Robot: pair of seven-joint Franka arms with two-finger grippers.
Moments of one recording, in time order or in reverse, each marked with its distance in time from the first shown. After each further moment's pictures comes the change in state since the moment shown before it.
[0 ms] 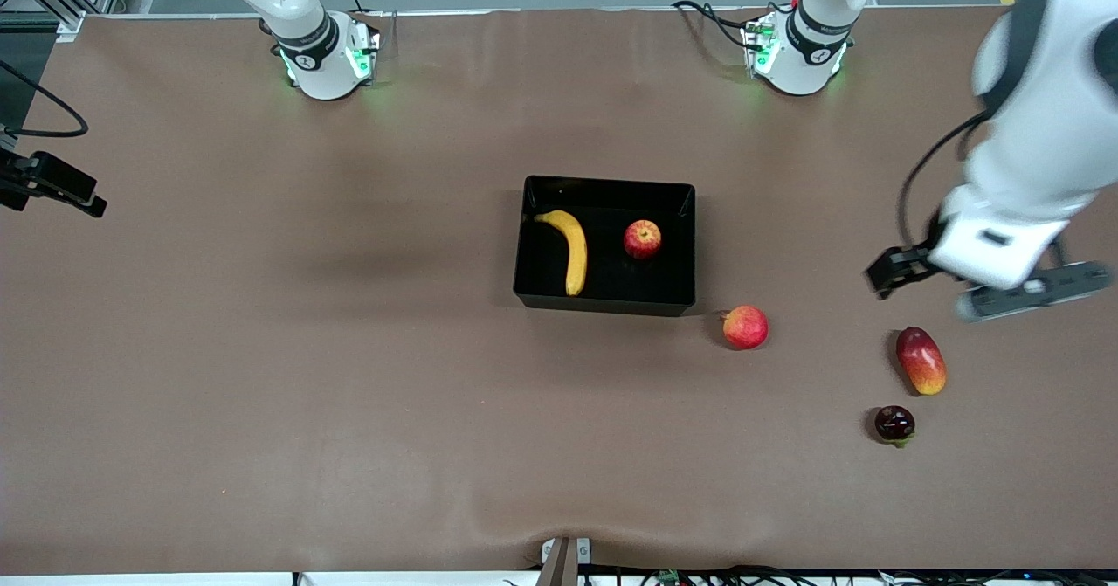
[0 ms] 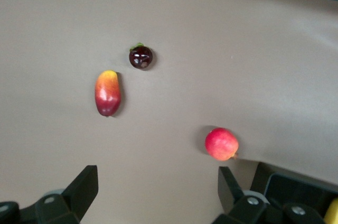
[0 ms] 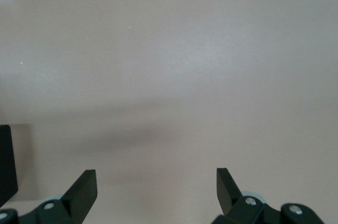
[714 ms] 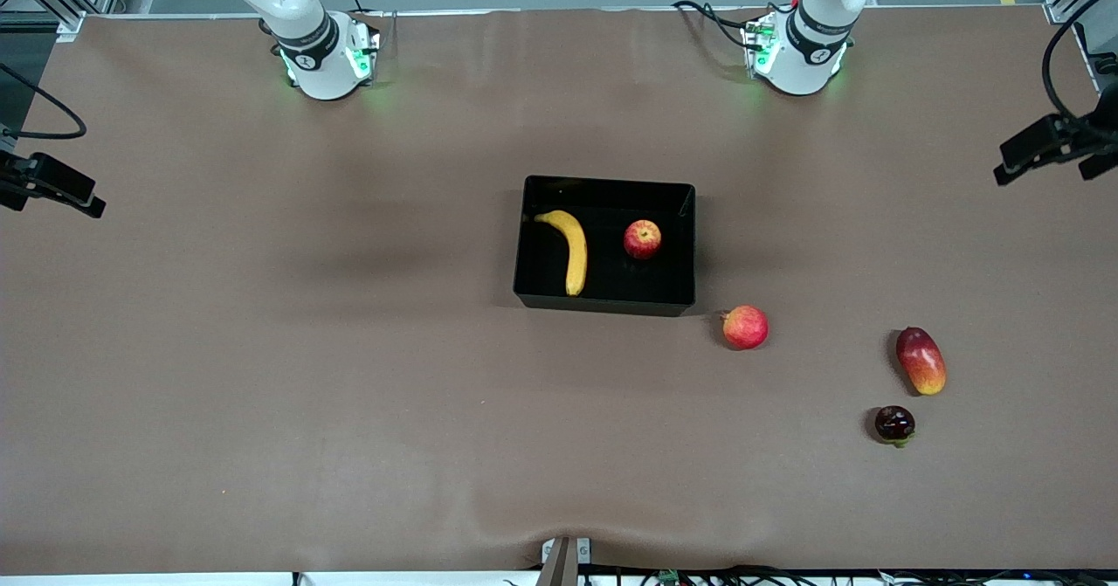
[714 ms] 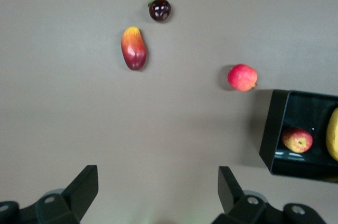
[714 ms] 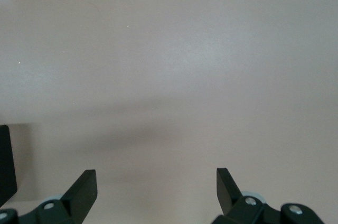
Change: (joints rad) left arm -0.249 -0.224 0.488 -0.035 -0.218 -0.272 0.359; right arm -0.002 0.003 -0.004 0.000 0.000 -0.004 0.001
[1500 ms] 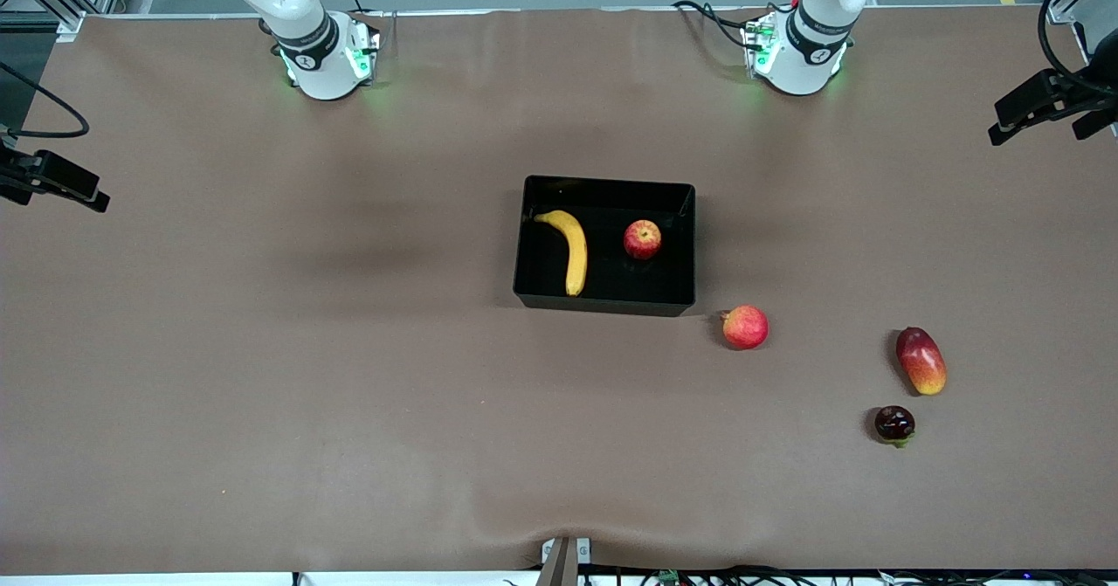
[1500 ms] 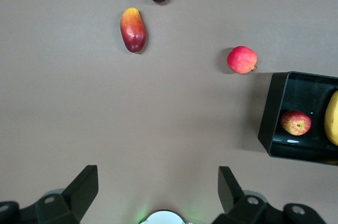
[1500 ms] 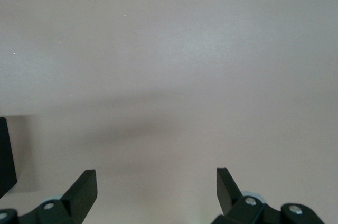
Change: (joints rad) left arm -0.039 -0.085 0.022 -0.086 -0.001 -0.016 -0.030; right arm 0.000 0.002 -0.002 0.000 0.000 -0.035 0.000
